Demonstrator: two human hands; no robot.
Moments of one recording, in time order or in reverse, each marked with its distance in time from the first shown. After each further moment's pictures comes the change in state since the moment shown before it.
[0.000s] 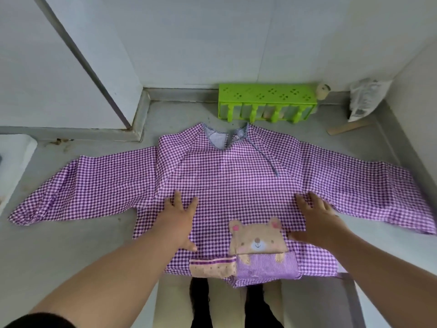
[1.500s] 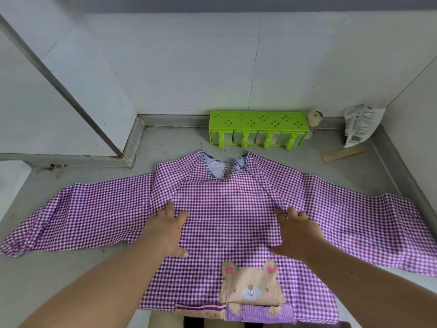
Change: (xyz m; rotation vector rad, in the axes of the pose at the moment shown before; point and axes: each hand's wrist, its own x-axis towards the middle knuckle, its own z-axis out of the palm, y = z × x) left_hand 0.016 0.001 -0.064 0.048 0.077 -0.004; right_hand 0.046 -0.020 -0.042 -0.183 0.078 -0.117
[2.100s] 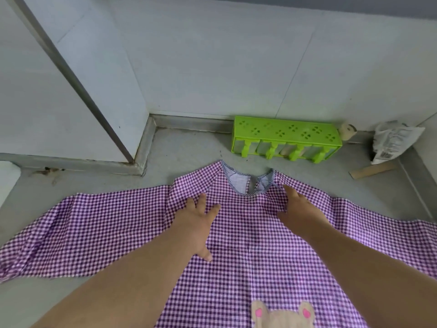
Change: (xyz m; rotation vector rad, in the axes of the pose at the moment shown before) left_hand 0.072 -0.032 -0.022 -0.045 0.078 0.213; right_hand 0.097 -0.058 -0.057 0.447 0.115 0.188
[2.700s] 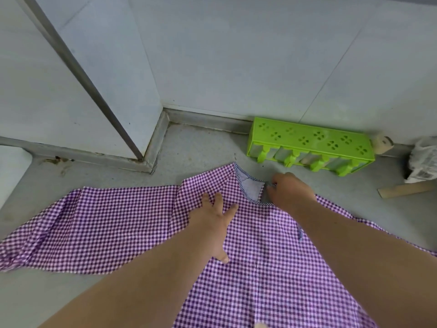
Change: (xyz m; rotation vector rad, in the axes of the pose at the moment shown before) left_hand 0.025 0.012 -0.019 -0.025 -0.031 -0.002; right_hand 0.081 -0.077 -0.017 -0.168 0.054 -0.101
